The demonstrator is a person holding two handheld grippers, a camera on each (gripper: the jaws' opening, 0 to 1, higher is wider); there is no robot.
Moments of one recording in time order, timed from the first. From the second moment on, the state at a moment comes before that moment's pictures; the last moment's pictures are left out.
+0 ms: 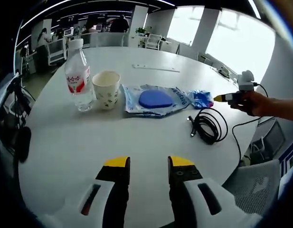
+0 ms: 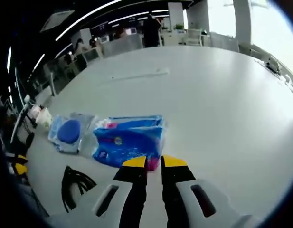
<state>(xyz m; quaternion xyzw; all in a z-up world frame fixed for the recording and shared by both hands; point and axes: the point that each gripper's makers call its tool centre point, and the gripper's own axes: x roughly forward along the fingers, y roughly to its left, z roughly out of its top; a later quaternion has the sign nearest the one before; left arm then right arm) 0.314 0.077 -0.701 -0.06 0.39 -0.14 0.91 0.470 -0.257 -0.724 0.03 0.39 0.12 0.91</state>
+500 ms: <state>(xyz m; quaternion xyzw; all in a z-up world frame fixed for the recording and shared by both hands) 0.316 0.074 -0.700 -0.07 0.39 -0.14 0.91 0.441 -0.208 -0.704 0.02 0.37 0.24 0.90</state>
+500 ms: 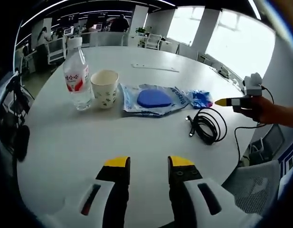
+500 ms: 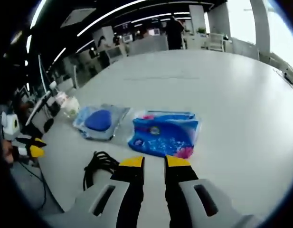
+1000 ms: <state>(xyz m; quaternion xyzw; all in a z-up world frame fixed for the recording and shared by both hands) 0.313 0.074 -0.700 -0.07 0.39 -0.14 0.91 0.419 -0.177 -0.724 -0.06 0.38 0.33 0.86</state>
